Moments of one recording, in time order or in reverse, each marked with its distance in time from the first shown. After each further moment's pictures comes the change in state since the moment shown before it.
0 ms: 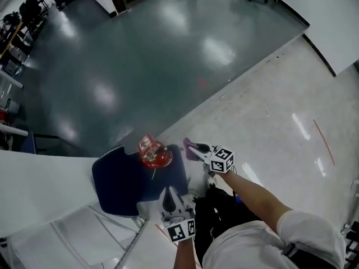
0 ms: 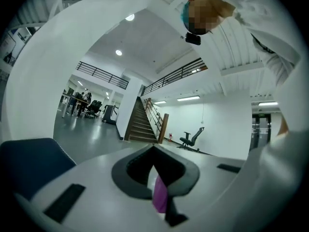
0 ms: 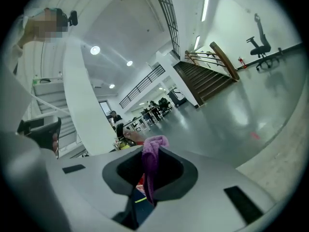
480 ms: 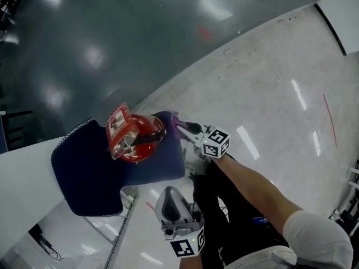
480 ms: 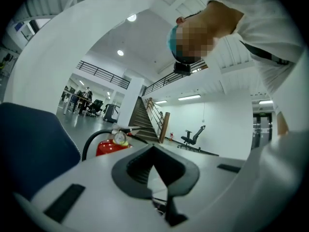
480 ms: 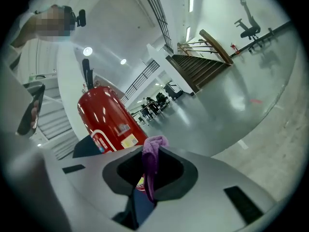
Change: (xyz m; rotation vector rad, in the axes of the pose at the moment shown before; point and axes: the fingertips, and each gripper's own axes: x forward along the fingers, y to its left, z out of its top) left arm 0.015 0.008 -0.096 -0.011 -0.011 -0.019; right arm 0.066 -0.085 -0.165 0.077 0.019 -0.008
